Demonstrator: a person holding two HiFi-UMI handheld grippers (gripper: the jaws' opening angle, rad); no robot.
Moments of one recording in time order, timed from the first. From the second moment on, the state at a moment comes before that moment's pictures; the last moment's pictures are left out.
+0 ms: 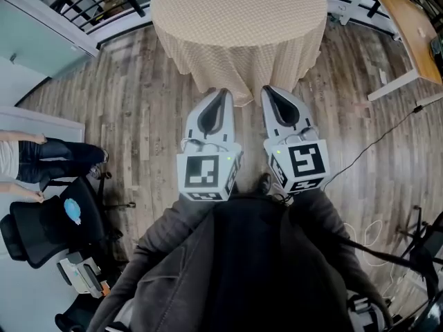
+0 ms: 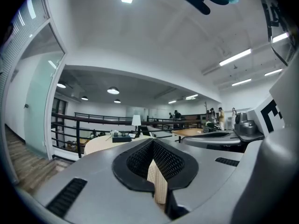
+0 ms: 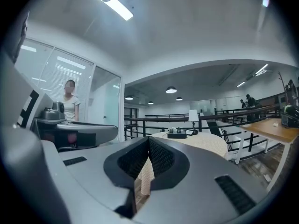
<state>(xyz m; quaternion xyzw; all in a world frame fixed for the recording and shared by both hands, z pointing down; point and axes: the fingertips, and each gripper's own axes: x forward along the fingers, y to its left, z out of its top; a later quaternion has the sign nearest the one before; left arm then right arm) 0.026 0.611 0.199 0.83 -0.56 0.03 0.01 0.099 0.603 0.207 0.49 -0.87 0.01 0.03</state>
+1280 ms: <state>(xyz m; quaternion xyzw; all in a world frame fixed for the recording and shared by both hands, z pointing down) 0.064 0.514 0.244 0.82 -0.56 0.07 0.05 0.158 0.495 0.247 0.52 -0.85 0.07 0.03</state>
